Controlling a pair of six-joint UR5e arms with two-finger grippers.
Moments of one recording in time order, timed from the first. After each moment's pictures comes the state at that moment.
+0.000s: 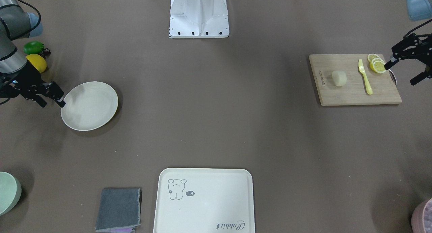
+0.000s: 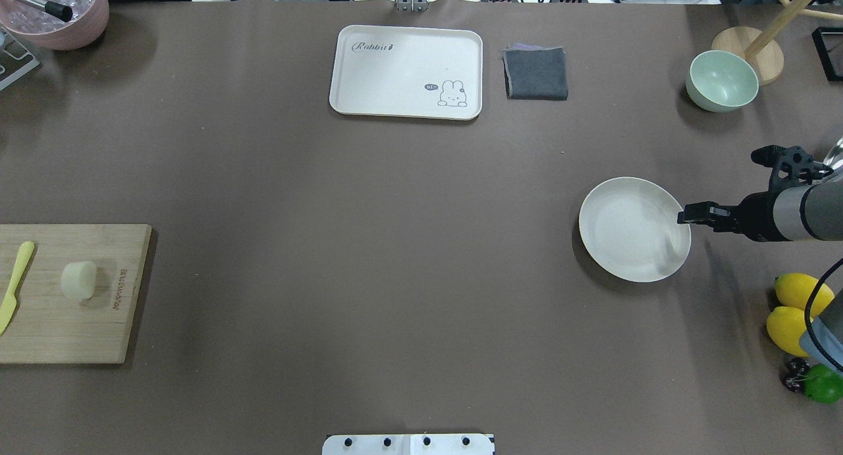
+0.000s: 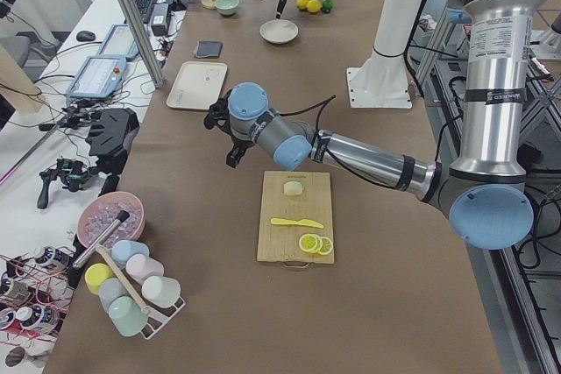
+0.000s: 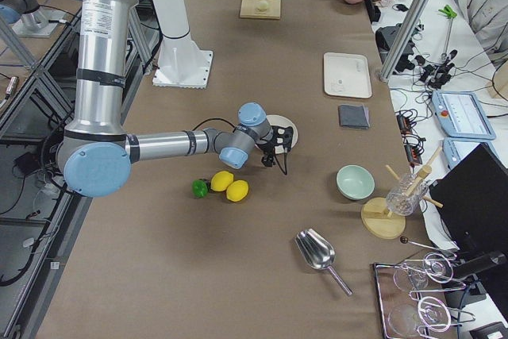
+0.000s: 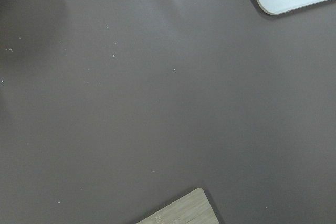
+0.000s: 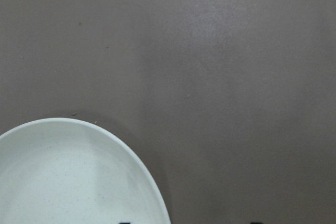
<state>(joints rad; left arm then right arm) -1.36 -1.56 -1.85 -2.01 -2.55 -0.25 0.80 -1.68 1.67 -0.63 1.93 1.26</state>
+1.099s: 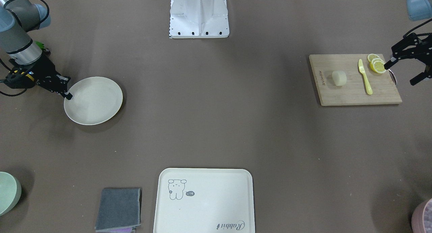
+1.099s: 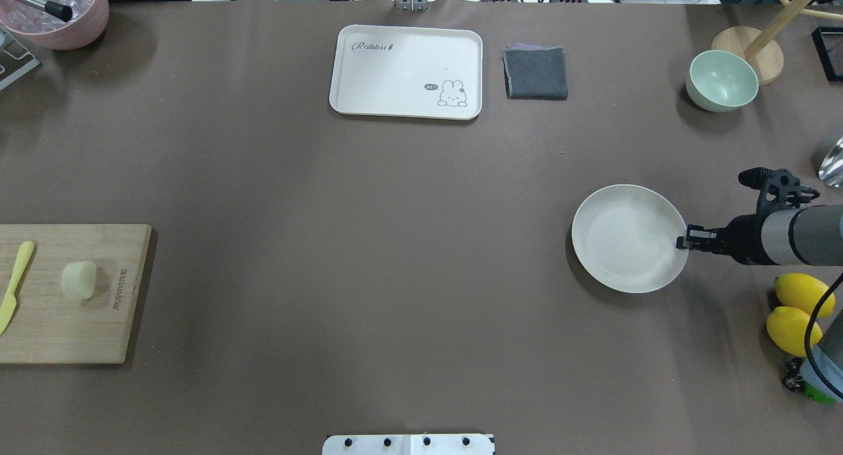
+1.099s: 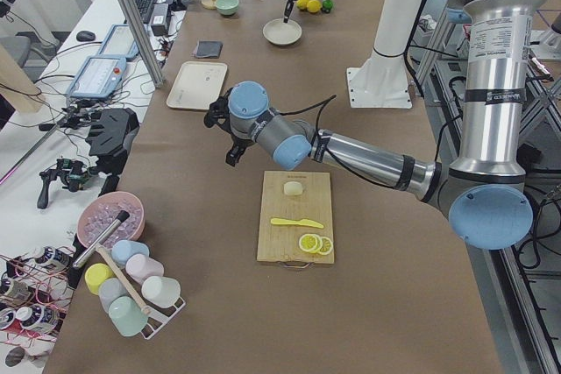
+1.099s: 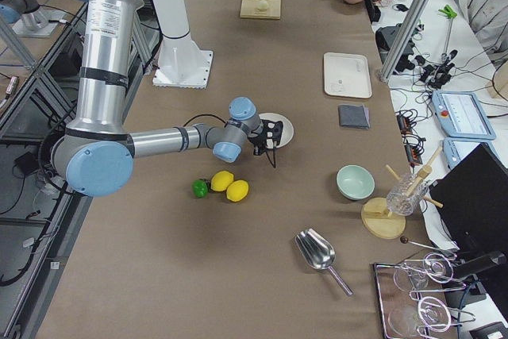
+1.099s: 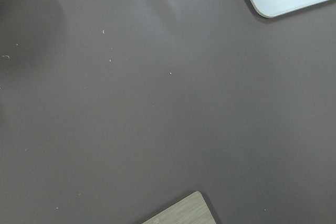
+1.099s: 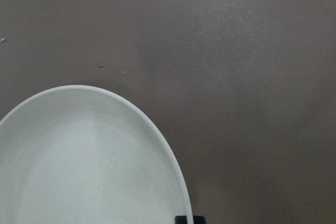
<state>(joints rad) -1.36 -1.56 -1.86 -2.02 -2.55 -0.25 0.73 -1.73 1.76 -0.63 1.91 1.35</state>
